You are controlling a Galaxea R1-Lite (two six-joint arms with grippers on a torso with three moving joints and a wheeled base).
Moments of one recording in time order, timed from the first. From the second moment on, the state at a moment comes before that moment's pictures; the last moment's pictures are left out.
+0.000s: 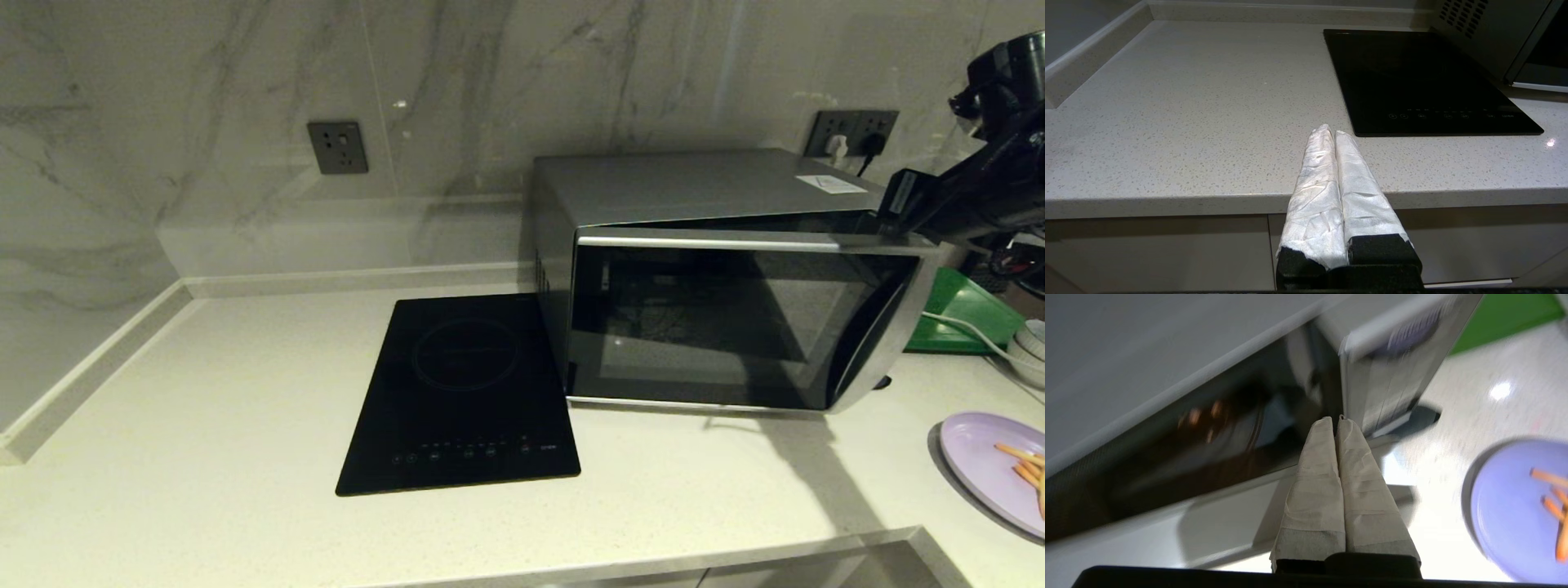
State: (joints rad) left arm 0.00 0.00 0.00 -0.01 0.02 -0.07; right arm 0.00 1.83 -1.83 0.57 -0.25 0.40
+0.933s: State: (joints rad) left arm 0.00 0.00 0.00 -0.01 0.02 -0.07; right arm 0.30 1.30 -1.58 0.91 -0.22 0.49
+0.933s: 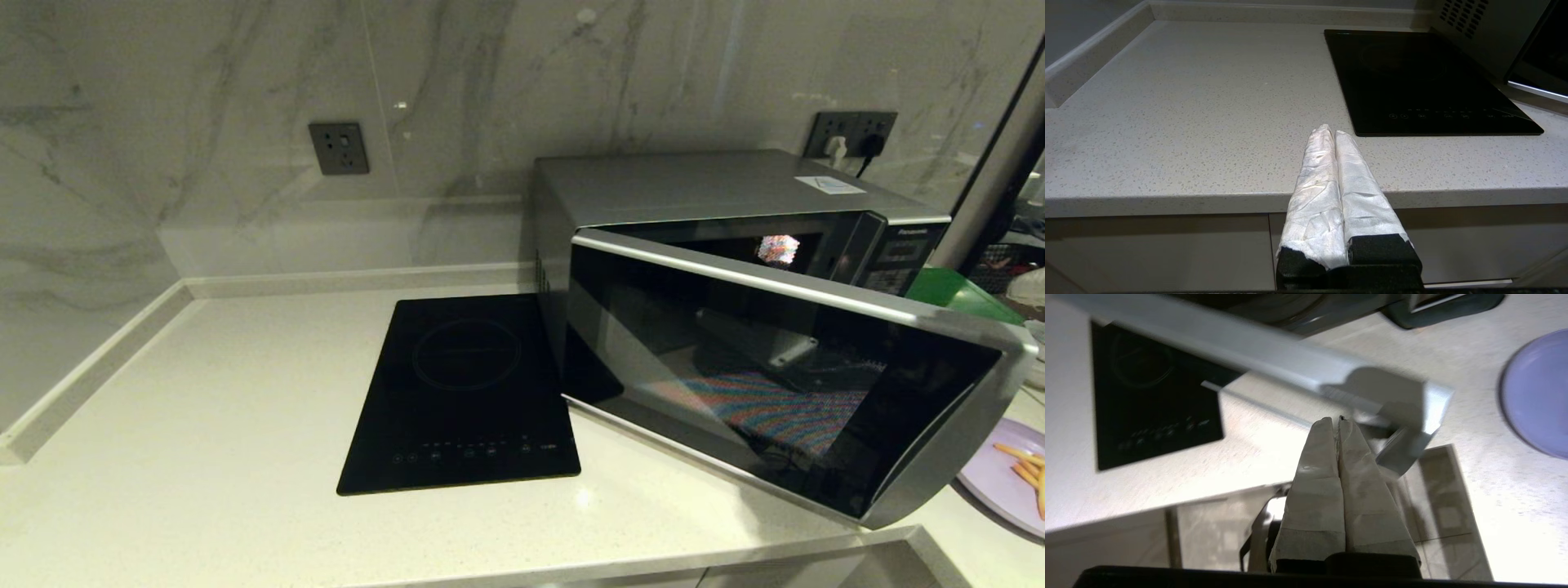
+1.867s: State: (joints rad) left arm 0.00 0.00 0.00 -0.01 0.02 -0.07; right arm 0.18 1.46 -1.42 0.67 -0.40 0.38
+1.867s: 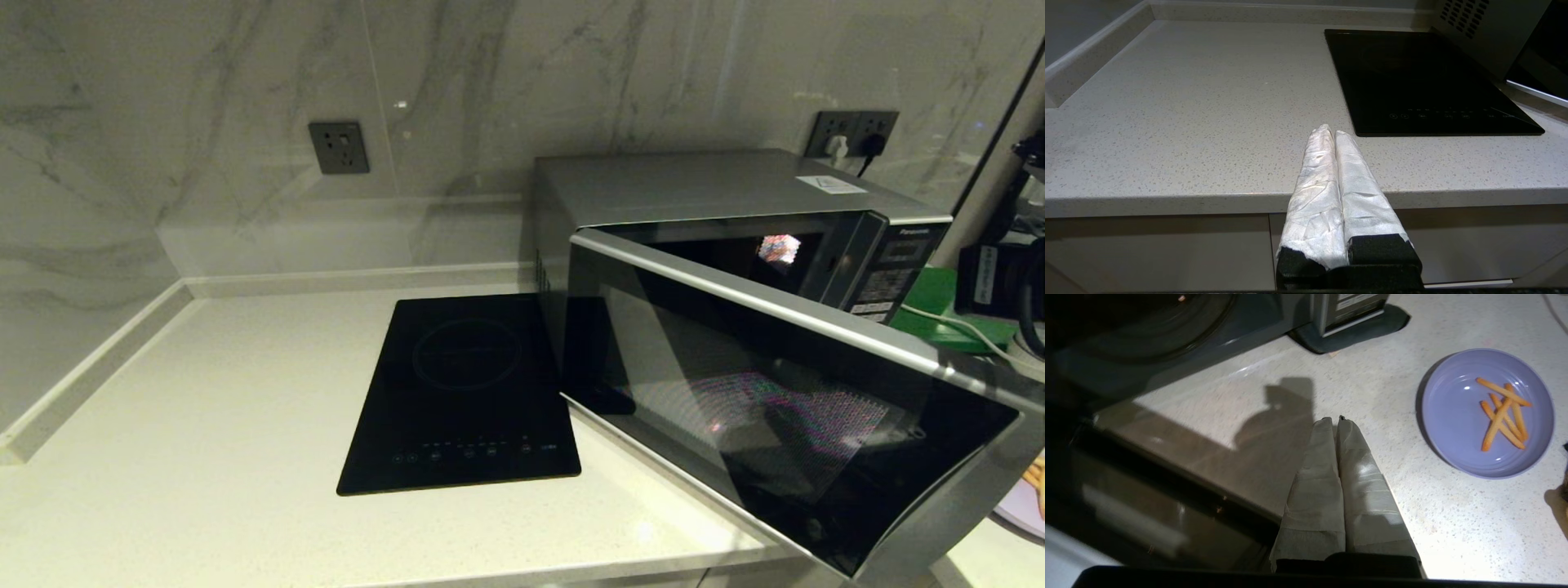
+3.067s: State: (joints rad) left arm 0.00 0.00 0.00 -0.01 0.02 -0.07; right arm 0.68 1.13 -1.27 0.88 -0.27 0.55
